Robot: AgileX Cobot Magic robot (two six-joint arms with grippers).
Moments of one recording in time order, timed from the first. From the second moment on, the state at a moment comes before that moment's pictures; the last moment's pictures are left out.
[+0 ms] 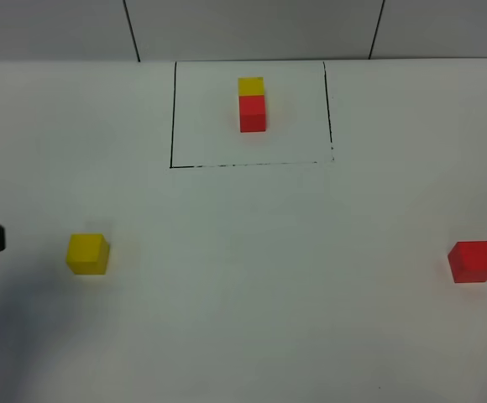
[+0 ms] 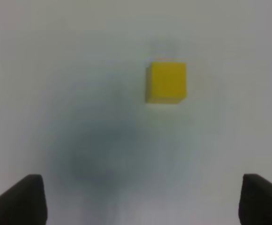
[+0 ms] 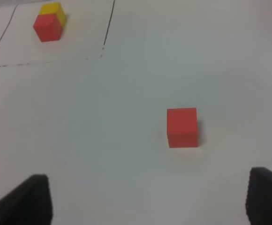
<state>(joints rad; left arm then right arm) -0.10 0.98 -0.79 -0.08 0.87 -0.05 0.09 0.00 -0.49 0.10 1.05 0.09</state>
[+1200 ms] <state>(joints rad) -0.21 1.67 -0.94 -0.07 0.70 -0.11 0.09 0.00 -0.49 0.10 1.05 0.09</state>
